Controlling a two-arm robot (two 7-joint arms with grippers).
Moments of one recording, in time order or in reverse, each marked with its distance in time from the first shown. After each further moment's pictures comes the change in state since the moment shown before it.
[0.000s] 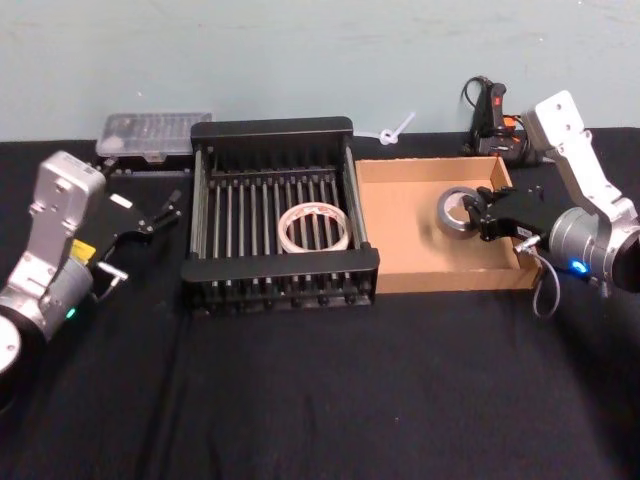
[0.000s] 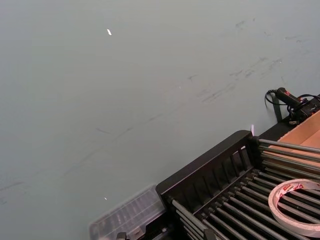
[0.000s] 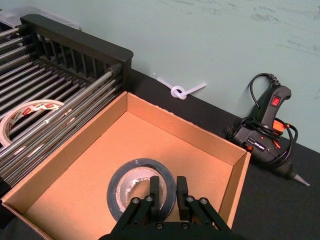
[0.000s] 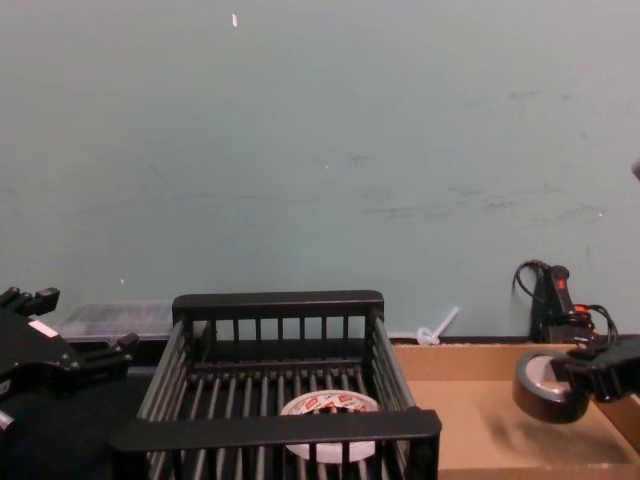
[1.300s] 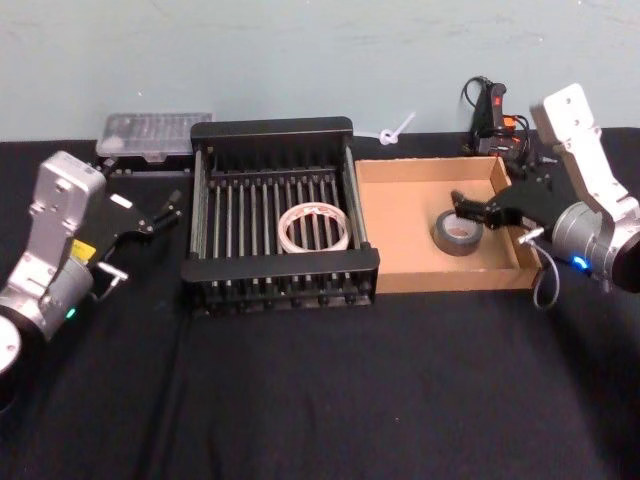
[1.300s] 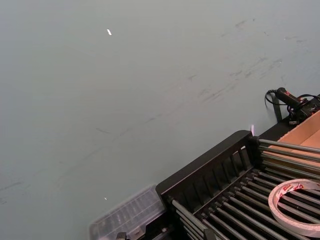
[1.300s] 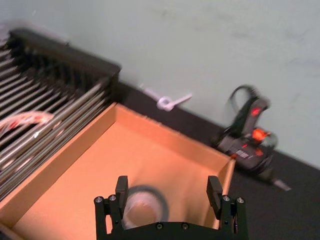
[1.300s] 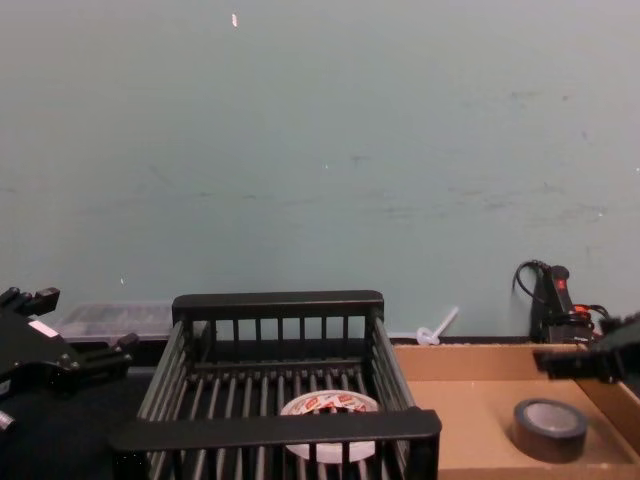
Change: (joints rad) left arm 0.000 0.000 0.000 0.000 0.000 0.000 0.000; right arm -0.028 -0.016 0.029 -0.032 -0.023 -0.033 -0.057
